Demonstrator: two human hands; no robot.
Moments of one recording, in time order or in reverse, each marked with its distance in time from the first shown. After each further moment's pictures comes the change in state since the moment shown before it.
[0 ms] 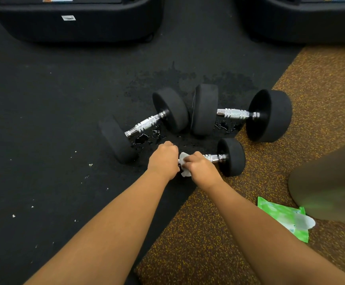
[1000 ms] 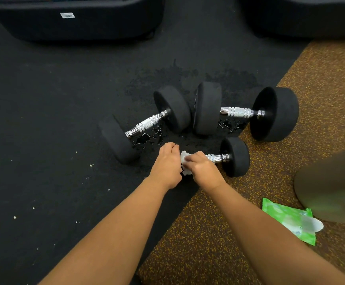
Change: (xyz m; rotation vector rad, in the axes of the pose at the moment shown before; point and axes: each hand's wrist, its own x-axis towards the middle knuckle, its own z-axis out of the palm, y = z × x) left_hand -0.011 -0.002 0.013 -0.207 0.001 0.036; right_hand 0.009 0.009 0.026 0.100 0.264 -0.043
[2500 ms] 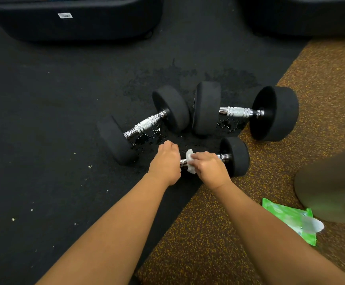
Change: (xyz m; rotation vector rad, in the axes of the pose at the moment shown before) left_hand 0.007 0.007 -0.011 0.096 -0.025 -0.060; right_hand 0.000 0.009 -0.017 -0.093 -0.081 0.073
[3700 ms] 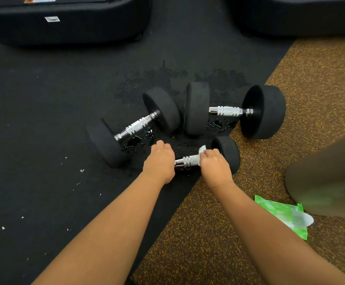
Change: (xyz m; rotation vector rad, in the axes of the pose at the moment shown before) left_hand 0.004 0.014 -0.003 0.090 -0.030 -0.080; right_hand -0.014 0.002 -0.025 -0.195 -0.129 0.312
